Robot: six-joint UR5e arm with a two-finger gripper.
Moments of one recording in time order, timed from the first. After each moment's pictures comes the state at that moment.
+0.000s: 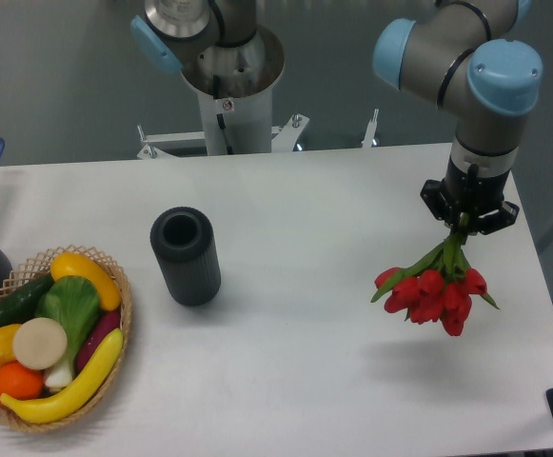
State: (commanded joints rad) arm 2.78 -1.90 -1.54 -1.10 1.55 1.27
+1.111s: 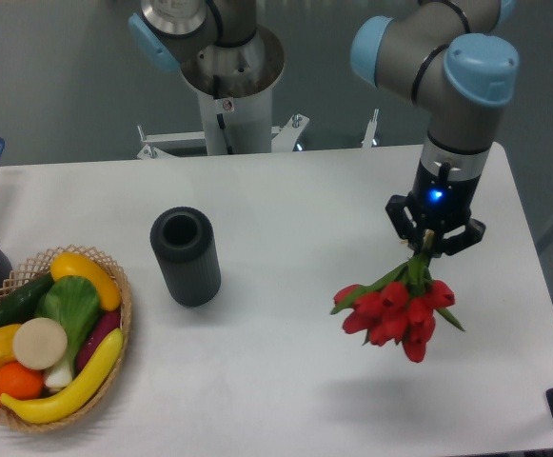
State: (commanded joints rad) arm 2.75 -1.82 -1.66 -0.98 1.12 1.17
